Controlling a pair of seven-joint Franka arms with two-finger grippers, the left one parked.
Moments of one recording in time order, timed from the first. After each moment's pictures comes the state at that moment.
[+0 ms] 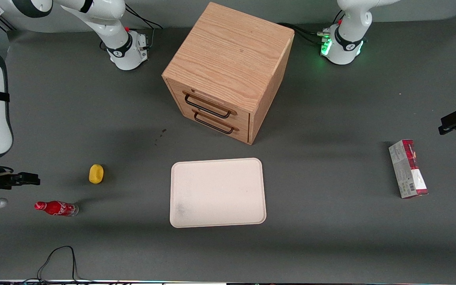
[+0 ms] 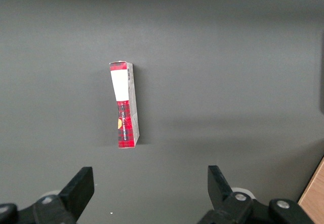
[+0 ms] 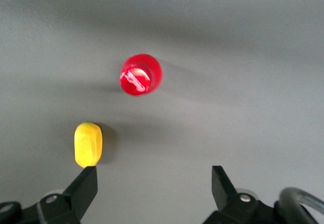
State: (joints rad) arm -0.26 0.57 0.03 -1.39 -0.10 1.92 -0.33
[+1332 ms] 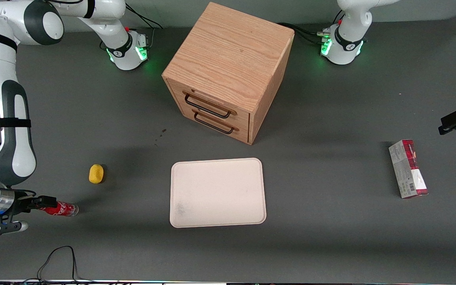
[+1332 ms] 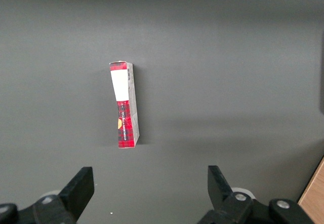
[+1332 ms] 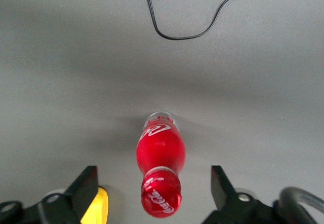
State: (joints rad) arm -0.22 0.77 0.05 -1.19 -0.08 1.99 -0.30
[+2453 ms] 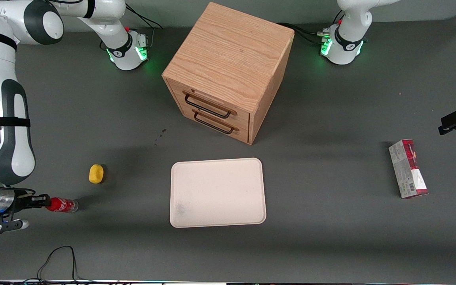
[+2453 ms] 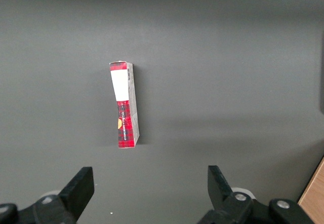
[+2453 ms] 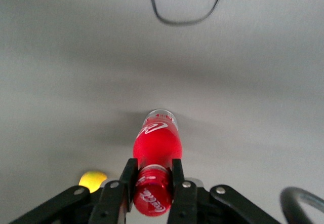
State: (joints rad) arm -0.22 0.76 0.05 -1.17 -0.10 1.88 -0.30
